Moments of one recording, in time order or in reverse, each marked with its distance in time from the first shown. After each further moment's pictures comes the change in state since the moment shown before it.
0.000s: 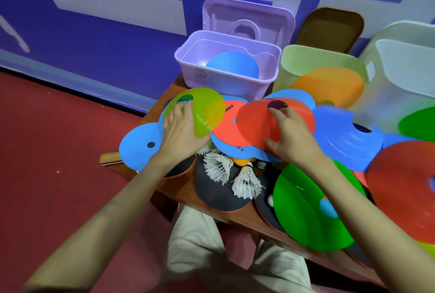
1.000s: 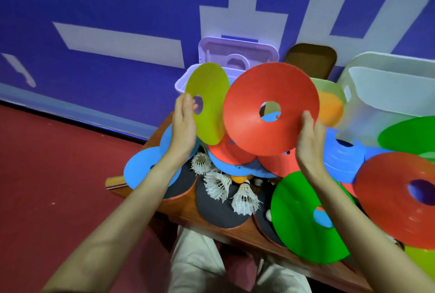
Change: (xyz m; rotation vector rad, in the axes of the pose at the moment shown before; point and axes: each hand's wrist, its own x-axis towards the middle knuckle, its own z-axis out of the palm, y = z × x) left_hand 0.016 0.060 -0.053 -1.022 0.265 -0.120; right_hand -0.012 -0.018 -0.045 1.043 0.666 0.327
